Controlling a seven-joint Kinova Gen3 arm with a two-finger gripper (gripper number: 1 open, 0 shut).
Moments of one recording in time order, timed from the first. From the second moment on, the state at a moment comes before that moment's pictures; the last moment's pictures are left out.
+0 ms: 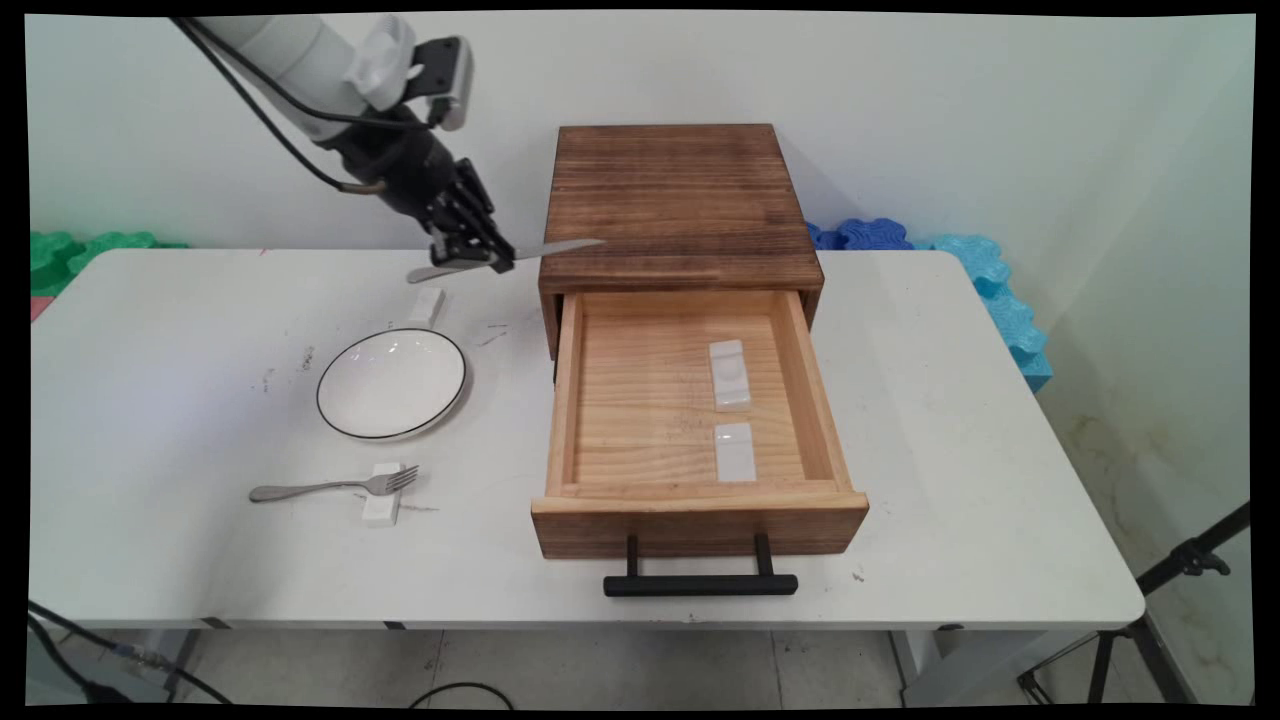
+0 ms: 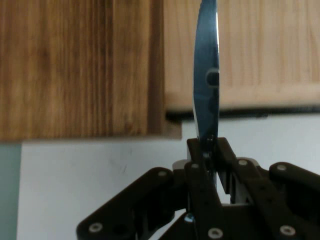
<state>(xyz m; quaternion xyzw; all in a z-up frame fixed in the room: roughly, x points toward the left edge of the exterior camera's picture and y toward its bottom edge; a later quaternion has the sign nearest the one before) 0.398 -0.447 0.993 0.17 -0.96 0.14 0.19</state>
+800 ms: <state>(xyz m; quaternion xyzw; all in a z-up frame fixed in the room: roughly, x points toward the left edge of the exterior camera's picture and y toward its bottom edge) 0.298 -0.456 0.963 0.13 -0.96 0.16 0.20</state>
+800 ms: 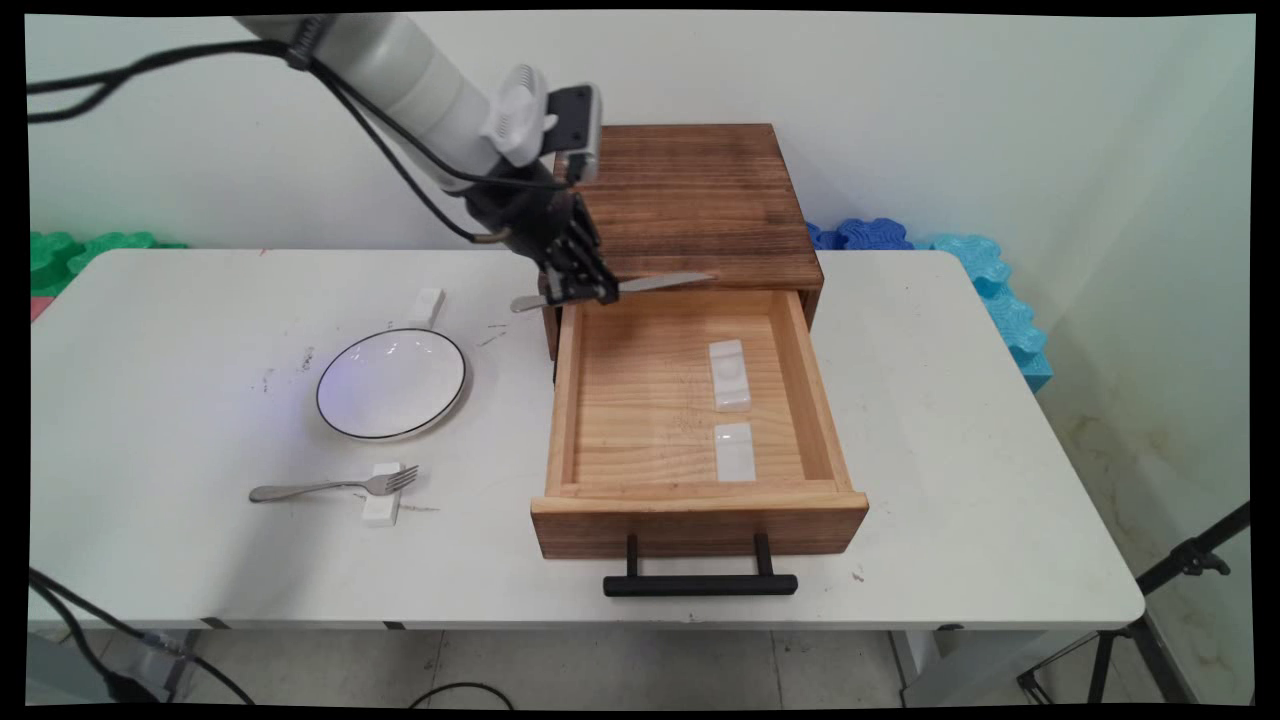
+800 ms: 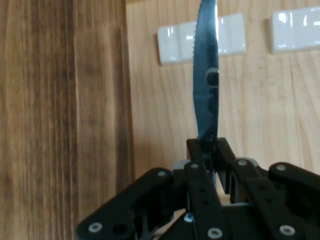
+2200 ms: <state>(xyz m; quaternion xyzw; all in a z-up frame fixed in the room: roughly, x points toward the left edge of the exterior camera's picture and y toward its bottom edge) 0.224 -0.490 0.903 0.12 -0.96 0.17 0.20</state>
